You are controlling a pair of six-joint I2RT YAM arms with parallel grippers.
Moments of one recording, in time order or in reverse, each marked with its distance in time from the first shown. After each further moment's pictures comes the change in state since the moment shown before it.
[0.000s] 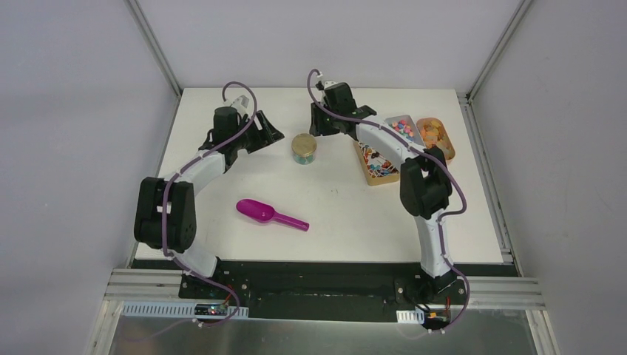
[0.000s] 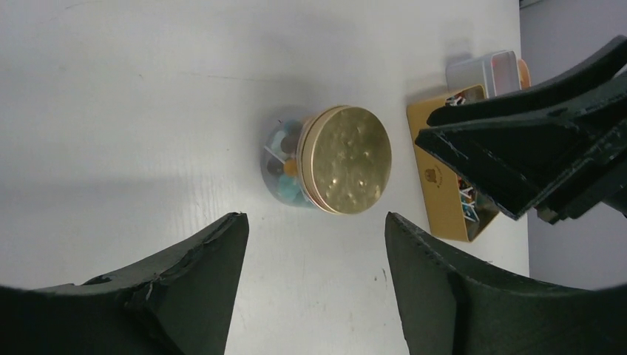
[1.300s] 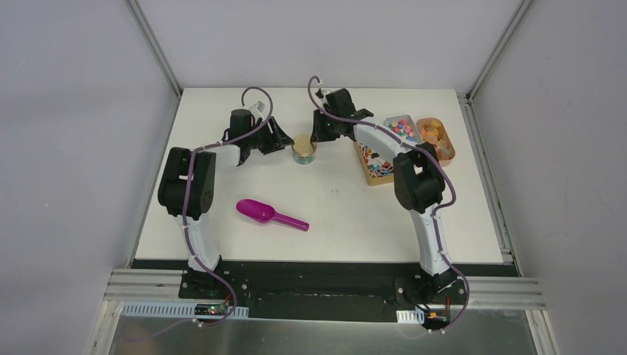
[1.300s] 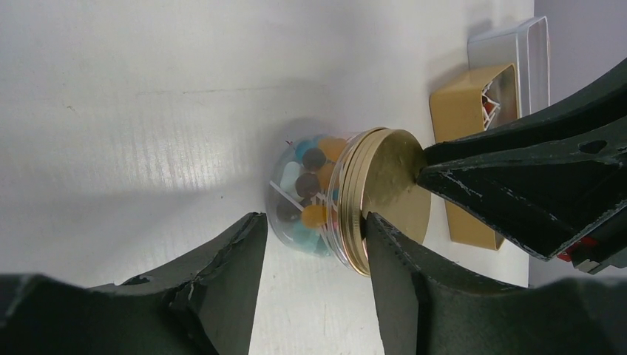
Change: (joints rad) left arm -0.027 0.352 0.115 0.175 0.121 -0.021; right arm -0.025 0.105 0.023 -0.011 -0.141 0.016
